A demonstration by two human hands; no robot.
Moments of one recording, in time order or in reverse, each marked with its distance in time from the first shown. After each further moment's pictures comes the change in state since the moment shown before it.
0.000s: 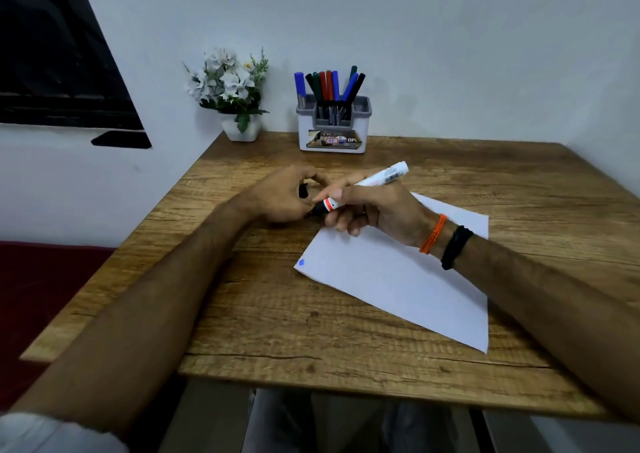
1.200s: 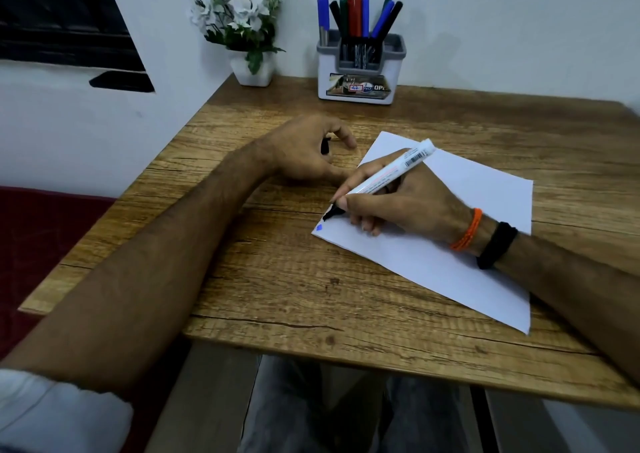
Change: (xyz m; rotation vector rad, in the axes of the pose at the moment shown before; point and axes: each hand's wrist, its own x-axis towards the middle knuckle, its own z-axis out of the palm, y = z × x) left_hand -0.003 0.008 -0.001 -0.013 -0.066 -0.035; right_hand -0.019 0.015 0.026 -0.354 0.059 -0.035
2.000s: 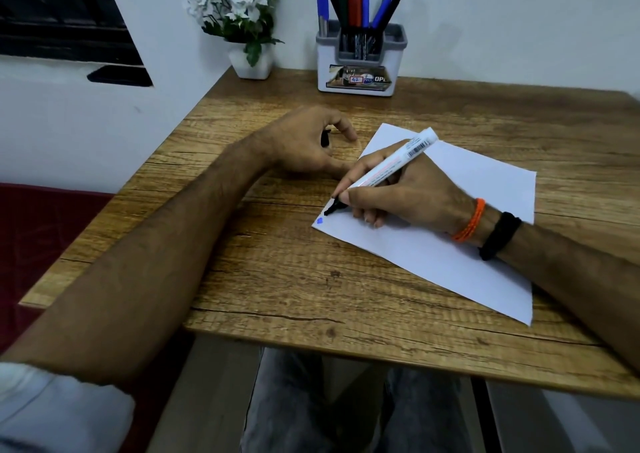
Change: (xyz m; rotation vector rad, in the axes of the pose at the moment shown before) left_hand 0.001 -0.004 0.001 -0.015 -0.001 -0.004; right_hand 0.001 0.000 -0.001 -0.002 -0.020 0.017
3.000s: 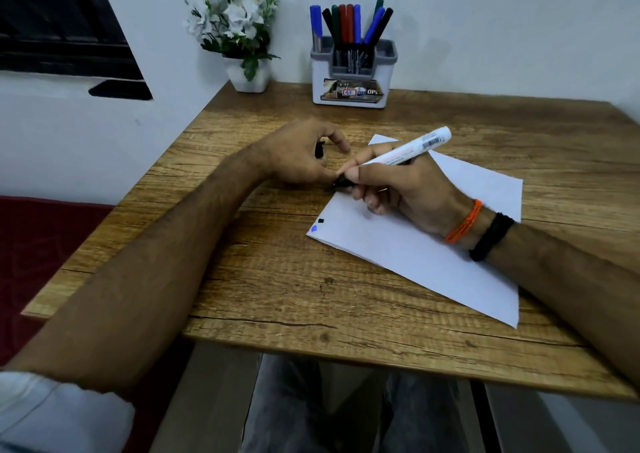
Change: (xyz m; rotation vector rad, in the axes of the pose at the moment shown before) left_hand 0.004 -0.004 0.000 0.109 0.011 0.013; right_hand 0.009 0.009 -0.010 0.332 0.086 -0.018
